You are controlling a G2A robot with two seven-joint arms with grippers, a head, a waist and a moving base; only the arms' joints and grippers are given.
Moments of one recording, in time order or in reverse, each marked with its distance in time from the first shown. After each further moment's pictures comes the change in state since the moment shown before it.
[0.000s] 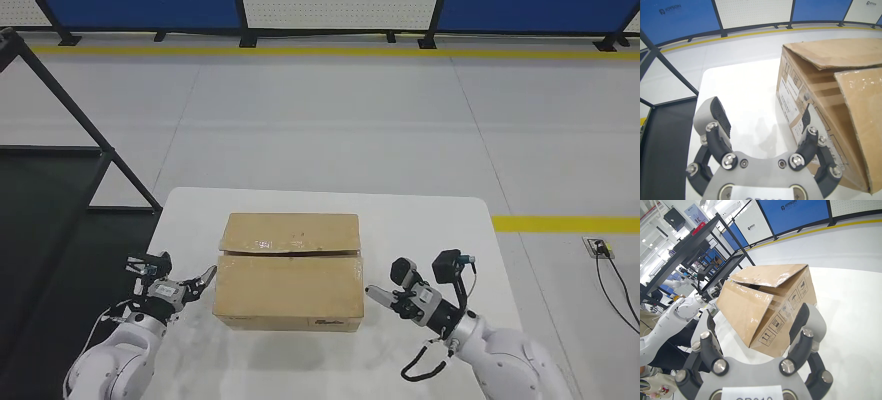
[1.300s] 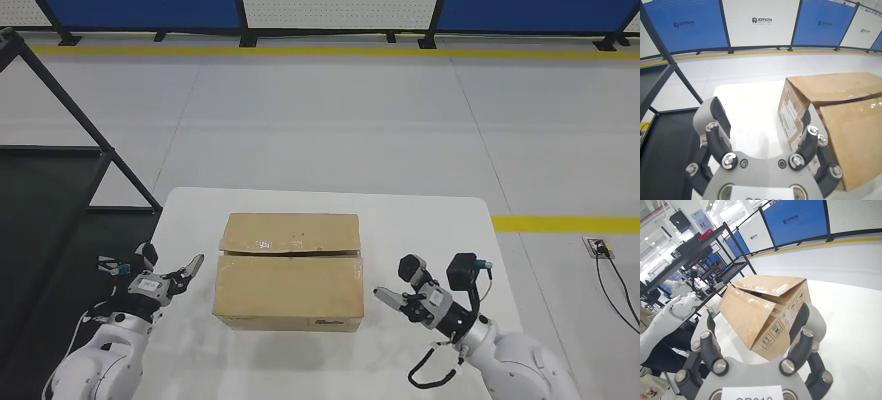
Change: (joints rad) left arm 0.025 -0.003 -0.049 -0.061 -0.033 0.003 0.041; right arm -0.061 0.004 0.079 -0.044 -0.039 -0.072 -0.072
